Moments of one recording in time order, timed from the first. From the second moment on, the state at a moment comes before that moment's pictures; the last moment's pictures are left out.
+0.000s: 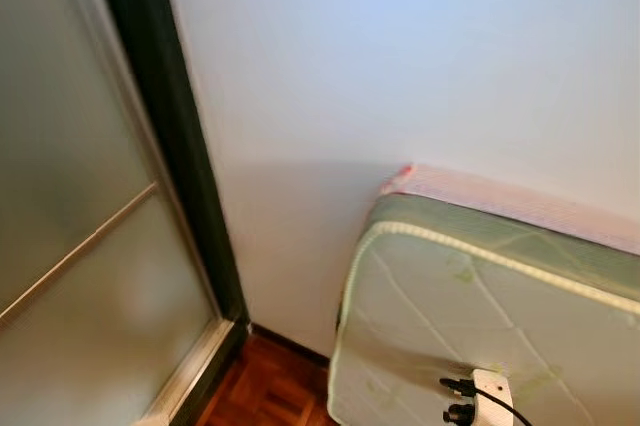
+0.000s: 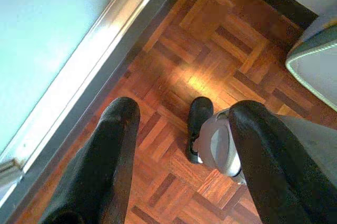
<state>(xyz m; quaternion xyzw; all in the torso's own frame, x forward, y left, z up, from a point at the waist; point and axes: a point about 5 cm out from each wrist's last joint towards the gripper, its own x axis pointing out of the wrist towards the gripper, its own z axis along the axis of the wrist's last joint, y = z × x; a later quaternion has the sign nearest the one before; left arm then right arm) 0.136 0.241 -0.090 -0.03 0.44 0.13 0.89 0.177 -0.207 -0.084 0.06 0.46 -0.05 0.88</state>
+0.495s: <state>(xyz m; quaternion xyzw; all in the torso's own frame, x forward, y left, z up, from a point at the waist) 0.140 0.240 -0.089 -0.03 0.44 0.13 0.89 0.177 -0.208 -0.084 0.06 0.46 -0.05 0.88</state>
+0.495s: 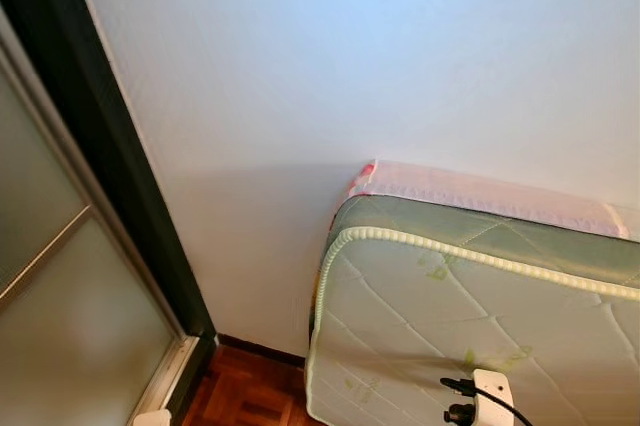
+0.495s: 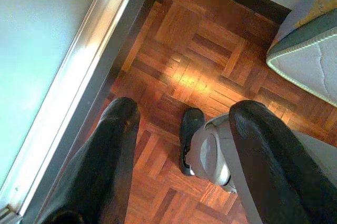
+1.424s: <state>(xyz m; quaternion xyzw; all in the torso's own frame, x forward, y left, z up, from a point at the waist) 0.131 0.246 -0.090 -0.02 0.45 0.13 0.88 0.182 -0.203 -0.082 0.07 0.45 -0.05 0.89</state>
